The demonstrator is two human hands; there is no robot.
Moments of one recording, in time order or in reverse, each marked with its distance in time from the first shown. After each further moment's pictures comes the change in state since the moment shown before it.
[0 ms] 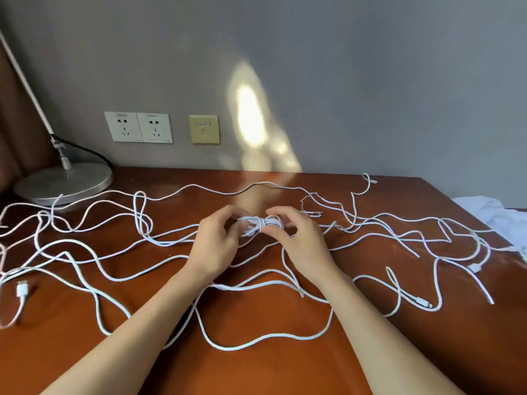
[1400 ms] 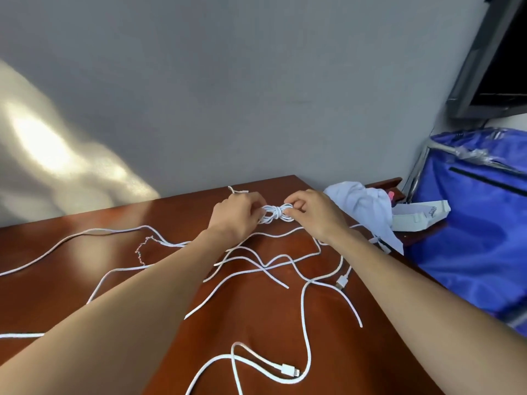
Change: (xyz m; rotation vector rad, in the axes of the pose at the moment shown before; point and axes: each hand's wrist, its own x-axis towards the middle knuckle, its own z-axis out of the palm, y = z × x) left_hand 0.166 0.117 0.320 0.330 -0.487 0.304; right_hand 0.055 0.179 -0.292 -0.662 0.255 0.281
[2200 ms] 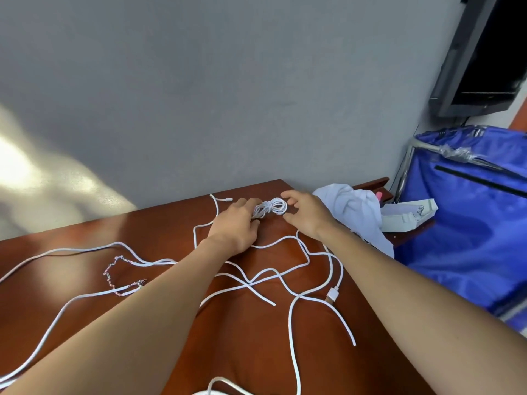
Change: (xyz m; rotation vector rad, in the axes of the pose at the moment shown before) left_hand 0.026 0.013 0.031 0.009 -0.134 0.016; right_hand 0.030 0.030 0.006 0.056 -0.068 0.159
